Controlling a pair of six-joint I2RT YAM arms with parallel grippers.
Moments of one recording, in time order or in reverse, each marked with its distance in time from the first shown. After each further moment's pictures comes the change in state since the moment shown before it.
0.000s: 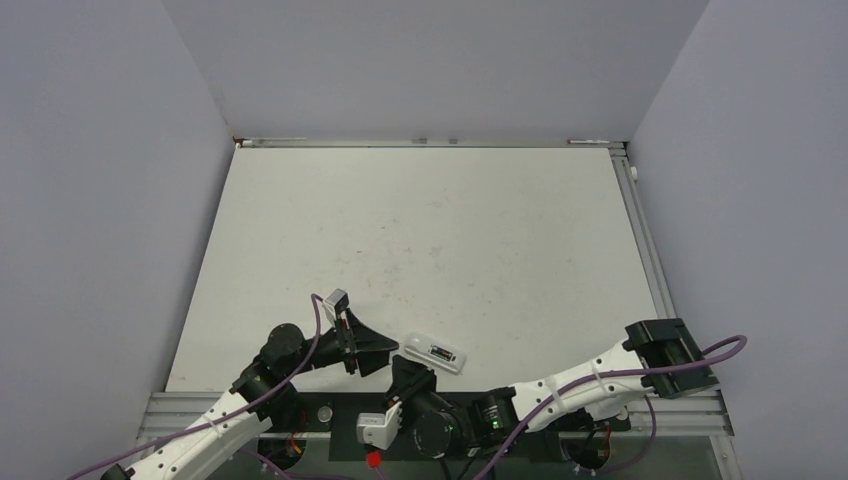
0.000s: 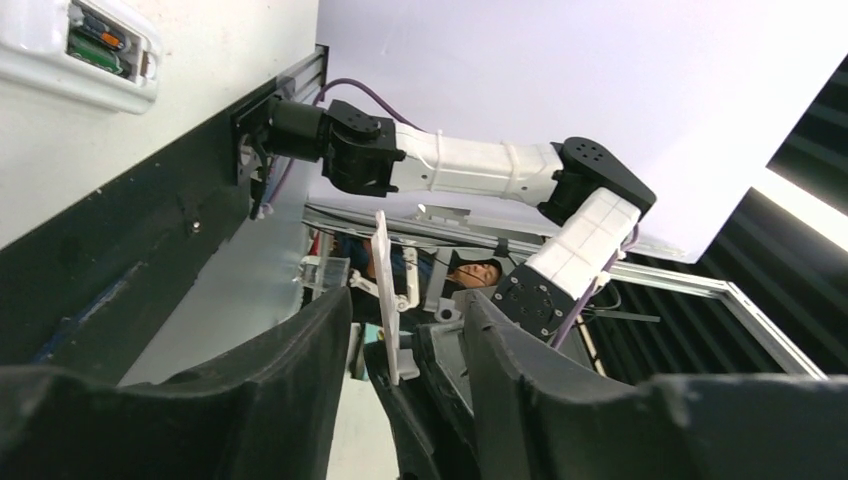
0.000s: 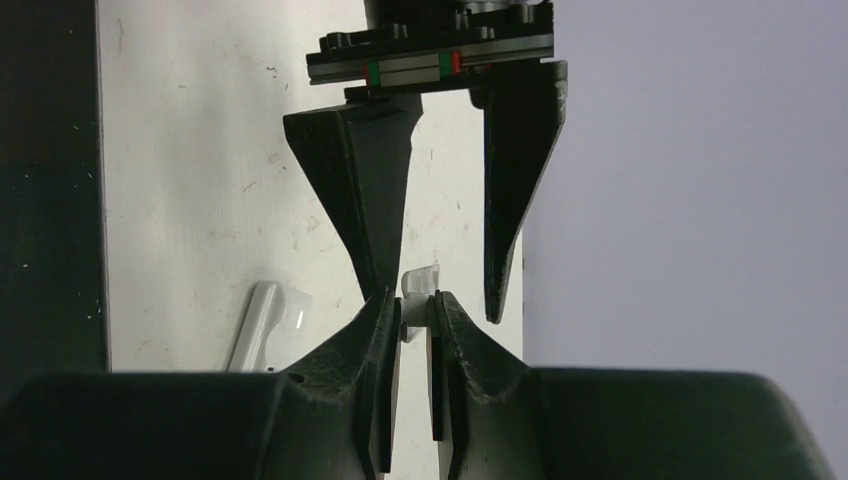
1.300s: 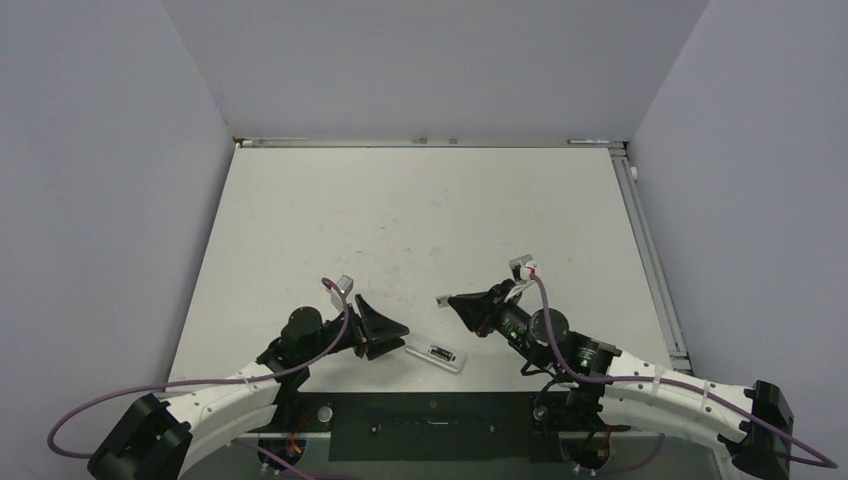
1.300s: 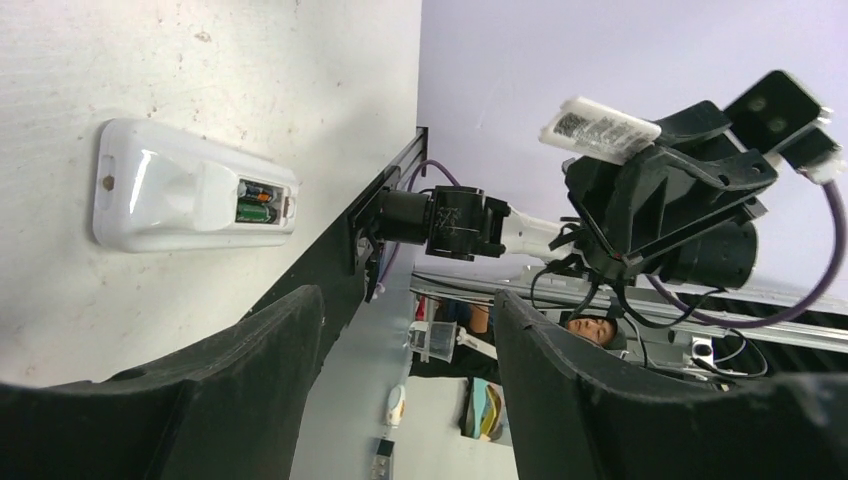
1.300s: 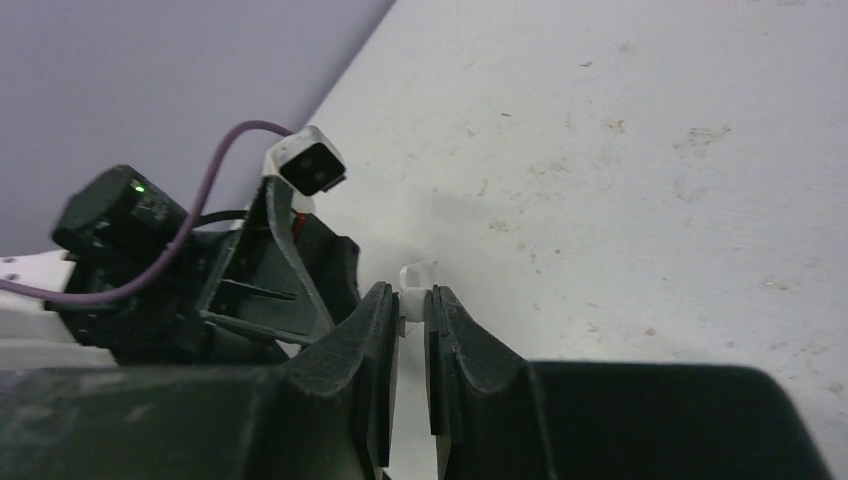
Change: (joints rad) left arm 0.058 0.543 0.000 0.413 -0.053 0.282; right arm -0.704 -0.703 -0.398 0.062 -0.515 1.342
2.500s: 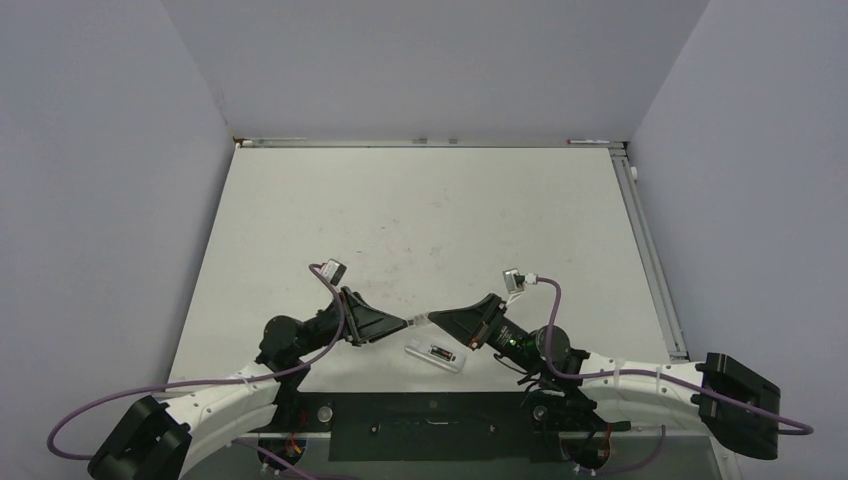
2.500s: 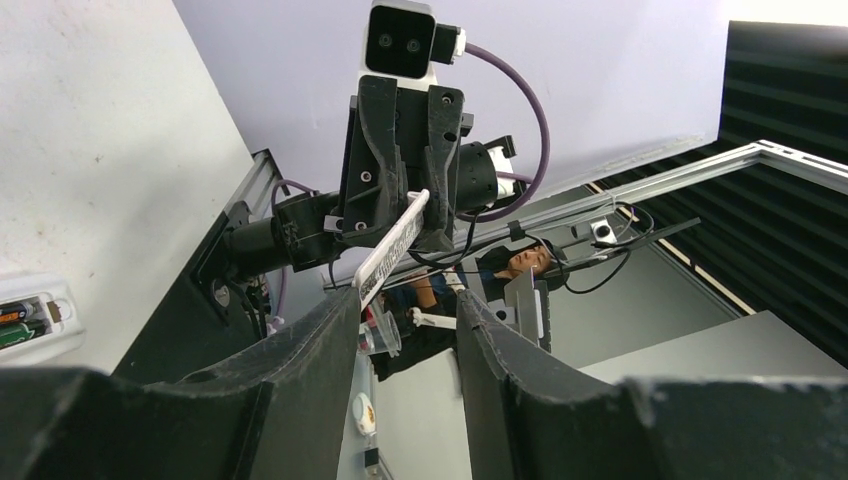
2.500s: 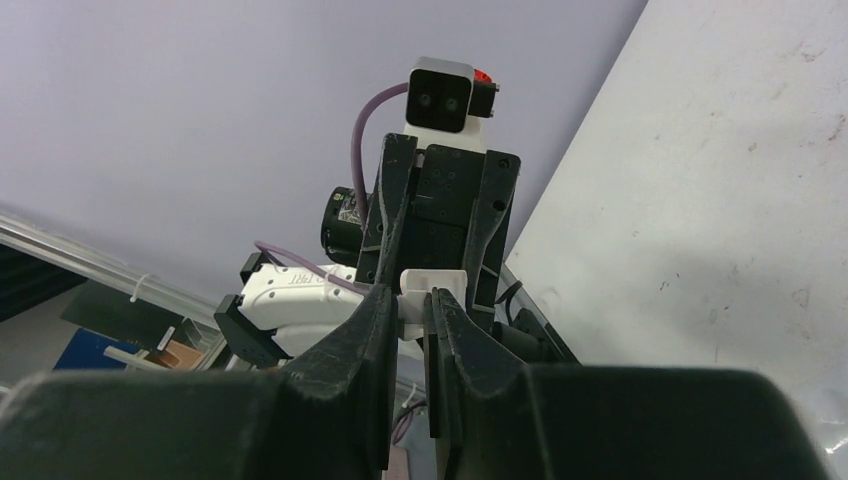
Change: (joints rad) left arm 0.008 0.024 0.010 0.508 0.082 -0.056; right arm 0.016 0.206 -0.240 0.790 -0.222 0.573
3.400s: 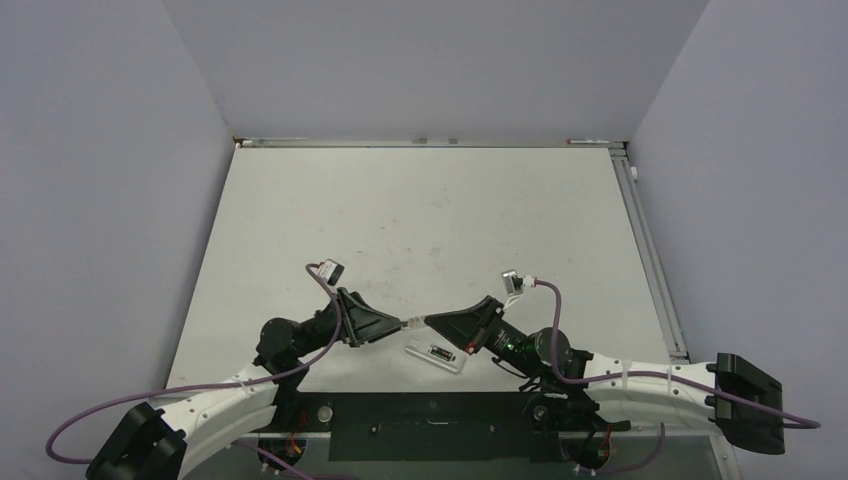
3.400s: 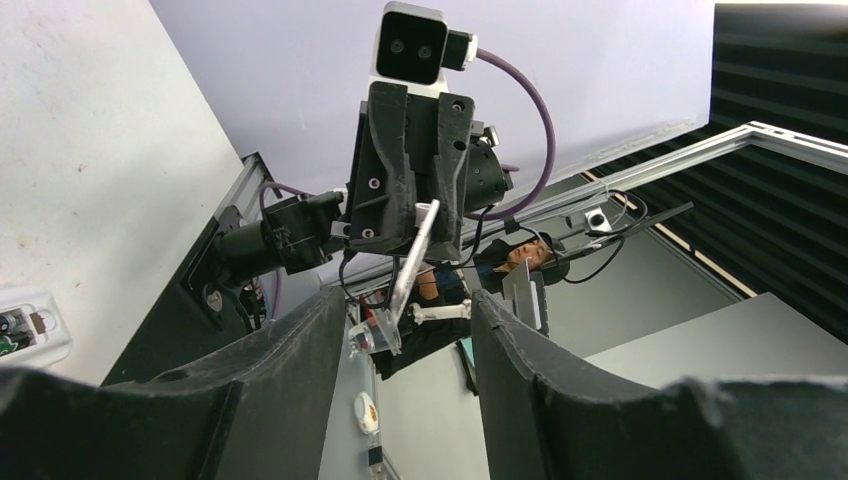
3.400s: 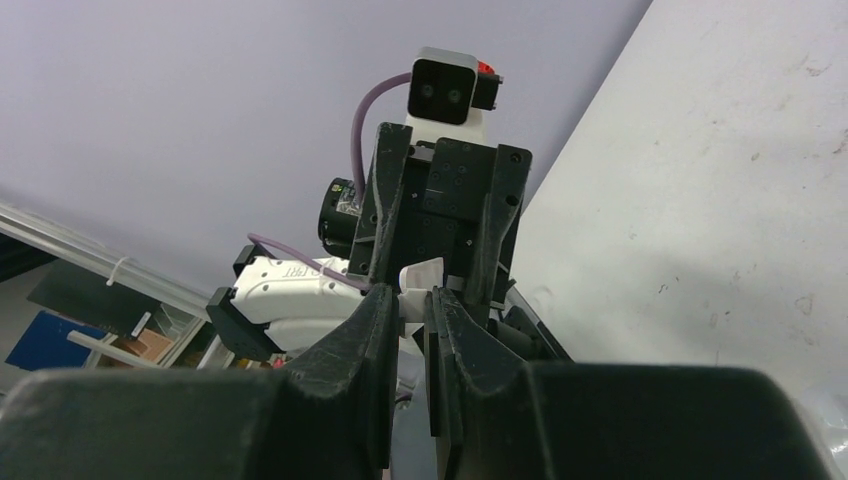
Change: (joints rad) left arm 0.000 -0.048 0.001 -0.005 0.007 0.010; right arm 0.082 -0.069 0.055 -0.117 0.068 -0.087
